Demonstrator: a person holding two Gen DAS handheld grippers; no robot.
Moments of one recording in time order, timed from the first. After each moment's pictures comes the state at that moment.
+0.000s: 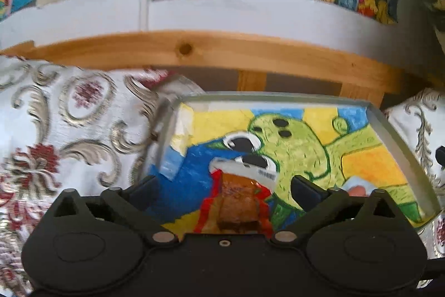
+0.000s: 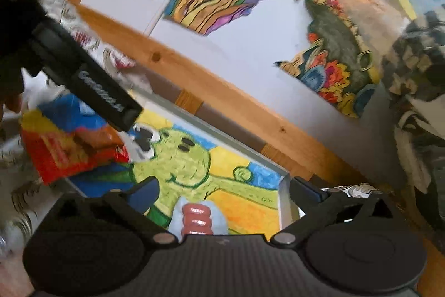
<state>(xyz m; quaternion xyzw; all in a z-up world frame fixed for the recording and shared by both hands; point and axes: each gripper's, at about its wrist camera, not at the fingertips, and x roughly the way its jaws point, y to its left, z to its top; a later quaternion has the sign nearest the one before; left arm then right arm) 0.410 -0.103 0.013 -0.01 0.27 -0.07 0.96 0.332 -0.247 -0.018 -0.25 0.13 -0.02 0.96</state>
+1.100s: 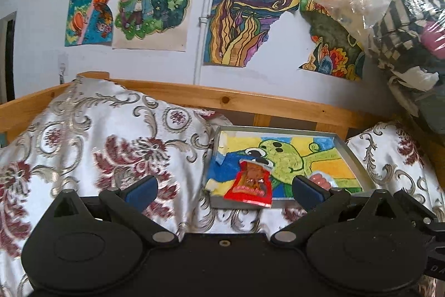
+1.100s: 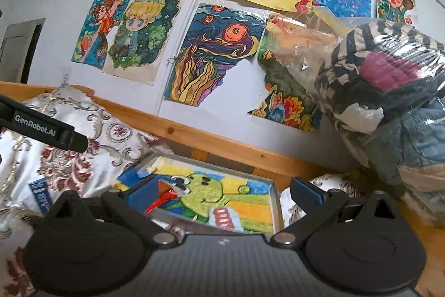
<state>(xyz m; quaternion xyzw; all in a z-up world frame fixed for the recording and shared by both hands) 0.174 -0.030 0.079 -0.04 0.19 -0.05 0.98 0.122 -0.239 0.052 -0.13 0.06 0.00 0.99</state>
